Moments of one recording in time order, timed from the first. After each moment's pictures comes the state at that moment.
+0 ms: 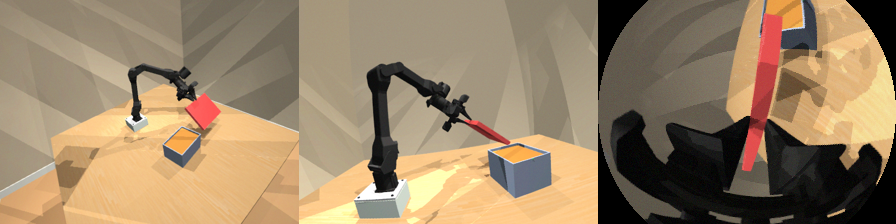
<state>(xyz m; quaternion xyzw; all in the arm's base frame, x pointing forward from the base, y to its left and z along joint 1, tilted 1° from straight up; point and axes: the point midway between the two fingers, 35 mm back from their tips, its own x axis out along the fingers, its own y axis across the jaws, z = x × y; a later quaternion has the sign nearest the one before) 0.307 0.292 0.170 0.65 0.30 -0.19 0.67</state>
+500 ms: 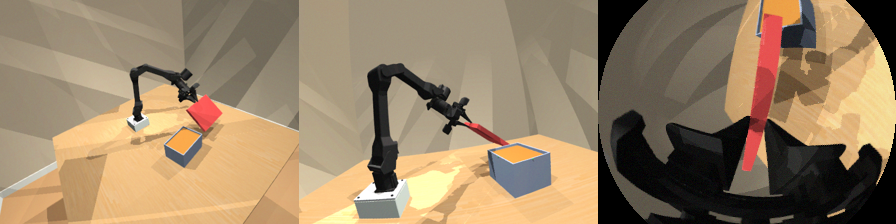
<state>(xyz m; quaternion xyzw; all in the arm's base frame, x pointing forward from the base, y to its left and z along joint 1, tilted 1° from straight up) 0.307 0.293 0.157 0.65 0.30 -0.19 0.67</state>
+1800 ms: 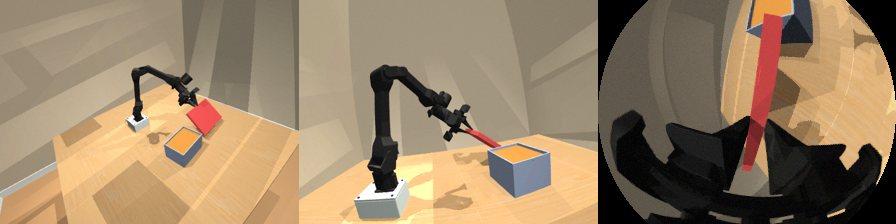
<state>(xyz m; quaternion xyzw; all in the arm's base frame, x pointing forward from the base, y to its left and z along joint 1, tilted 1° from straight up) 0.307 0.293 0.125 0.65 0.30 -0.19 0.67</state>
